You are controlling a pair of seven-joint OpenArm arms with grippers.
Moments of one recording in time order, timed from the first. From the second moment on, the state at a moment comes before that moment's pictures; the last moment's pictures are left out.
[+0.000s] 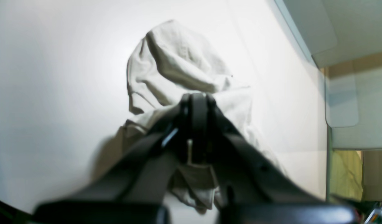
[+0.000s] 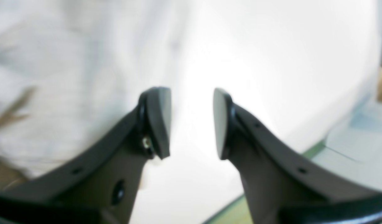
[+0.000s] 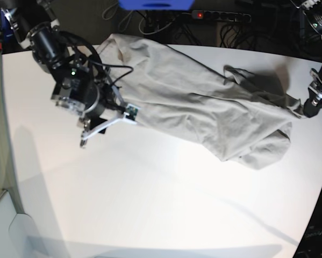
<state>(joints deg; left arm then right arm) 13.8 -13.8 -50.1 99.5 -62.4 -11.5 60.9 4.7 21.9 -26.8 114.9 -0.3 39.9 -72.6</state>
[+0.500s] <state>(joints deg) 12.3 -13.6 -50.0 99.3 -62.4 -11.5 60.5 3.4 21.7 -18.7 95.7 -0.2 39.9 -64.8</state>
